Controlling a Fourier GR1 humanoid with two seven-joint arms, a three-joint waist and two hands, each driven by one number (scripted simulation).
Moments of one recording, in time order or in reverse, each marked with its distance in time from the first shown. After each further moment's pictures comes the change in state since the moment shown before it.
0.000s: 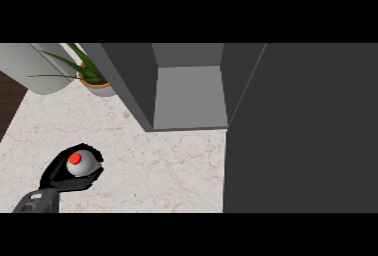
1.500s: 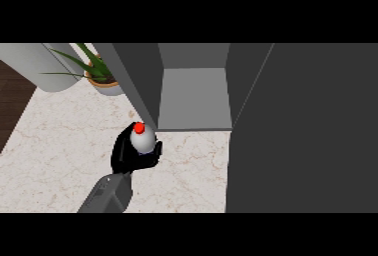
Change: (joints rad) left arm -0.020 -0.313 -0.277 -0.269 0.449 0.513 0.064; right arm 0.007 -0.008 -0.035 0.004 -0.005 -0.002 -0.004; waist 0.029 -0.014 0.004
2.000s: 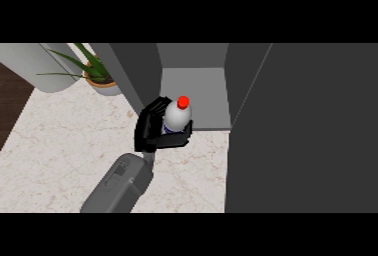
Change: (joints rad) left arm -0.123 -0.005 -0.245 -0.222 0.052 0.366 0.182; right arm -0.022 0.003 -0.035 0.001 -0.015 0.007 0.019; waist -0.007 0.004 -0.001
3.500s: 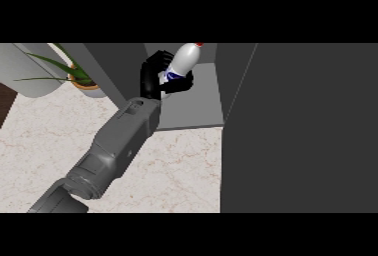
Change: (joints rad) left arm -0.602 0.030 0.028 0.696 0.081 0.362 0.052; right arm -0.079 0.007 -0.124 0.039 -0.073 0.073 -0.019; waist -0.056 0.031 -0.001
